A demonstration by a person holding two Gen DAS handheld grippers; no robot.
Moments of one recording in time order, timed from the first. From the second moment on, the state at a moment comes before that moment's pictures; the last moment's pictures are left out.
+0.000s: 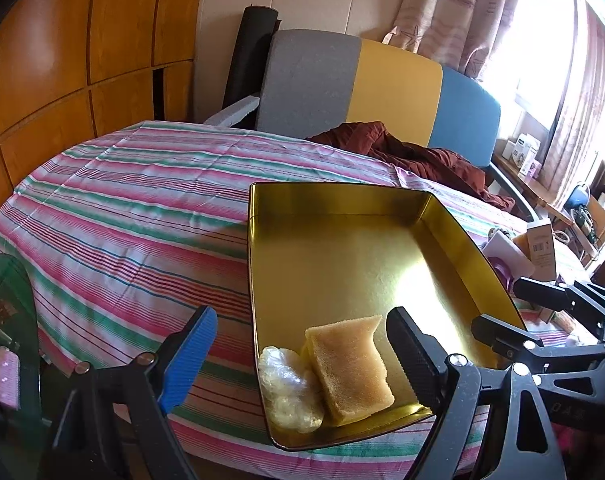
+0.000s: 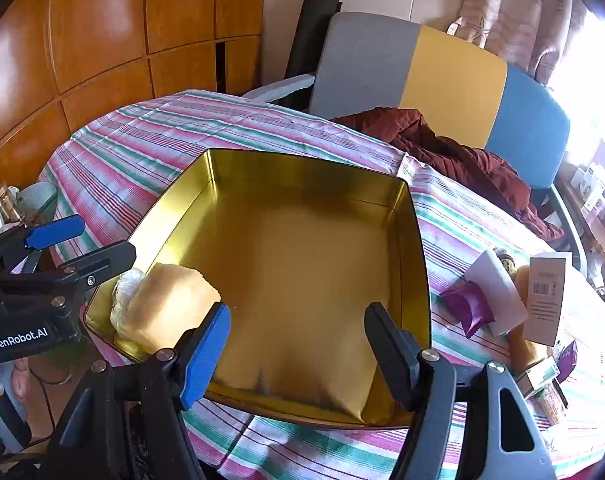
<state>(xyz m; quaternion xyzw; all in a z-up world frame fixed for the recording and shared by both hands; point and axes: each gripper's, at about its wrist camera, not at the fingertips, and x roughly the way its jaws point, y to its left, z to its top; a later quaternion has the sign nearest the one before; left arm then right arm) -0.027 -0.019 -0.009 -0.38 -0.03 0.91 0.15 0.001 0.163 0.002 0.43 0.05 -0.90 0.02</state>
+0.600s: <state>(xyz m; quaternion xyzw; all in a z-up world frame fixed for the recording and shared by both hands) -0.027 -0.009 -0.011 -0.39 -0.02 0.91 0.16 0.004 0.176 -0.002 0.43 0.04 -0.90 0.01</state>
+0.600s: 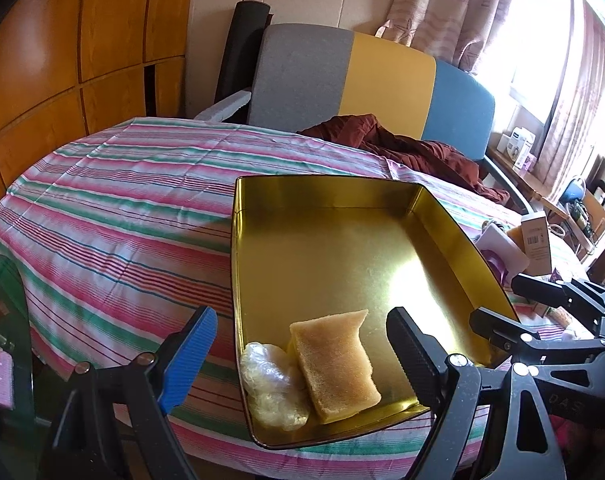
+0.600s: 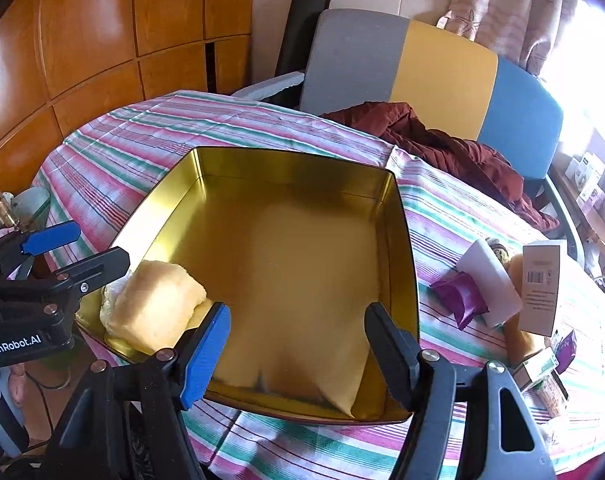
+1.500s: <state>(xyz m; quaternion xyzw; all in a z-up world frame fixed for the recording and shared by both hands) -0.019 0.120 0.021 -0.33 0.12 0.90 0.25 0.053 0.350 -0.005 0.44 -0.04 -0.88 -0.17</state>
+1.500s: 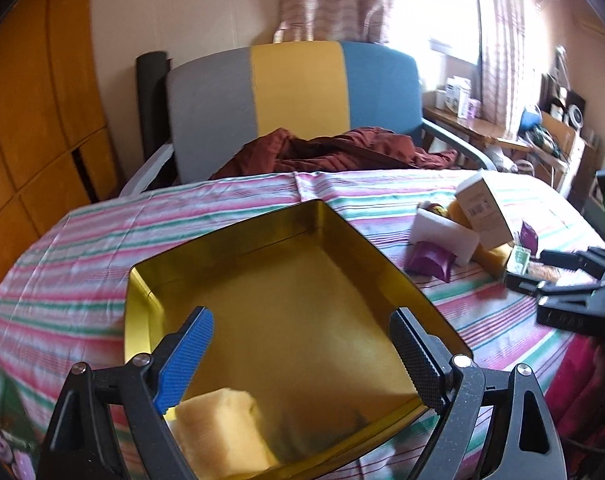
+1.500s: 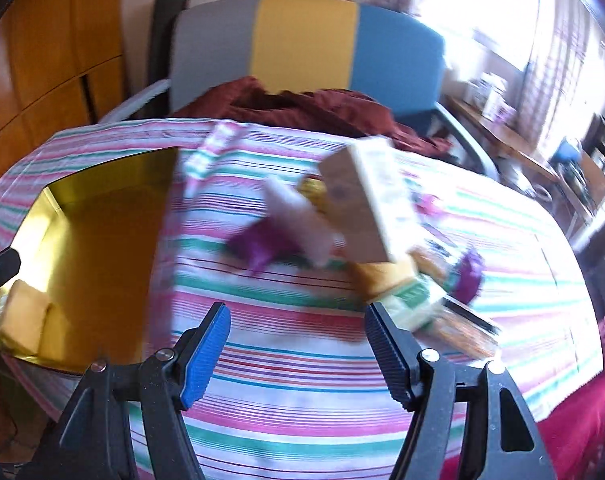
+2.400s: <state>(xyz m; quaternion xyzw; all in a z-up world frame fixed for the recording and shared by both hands) -0.008 0.216 0.014 -0.34 0.17 0.86 0.34 0.124 0.516 -0.017 0.40 -0.31 -0.83 -0.25</state>
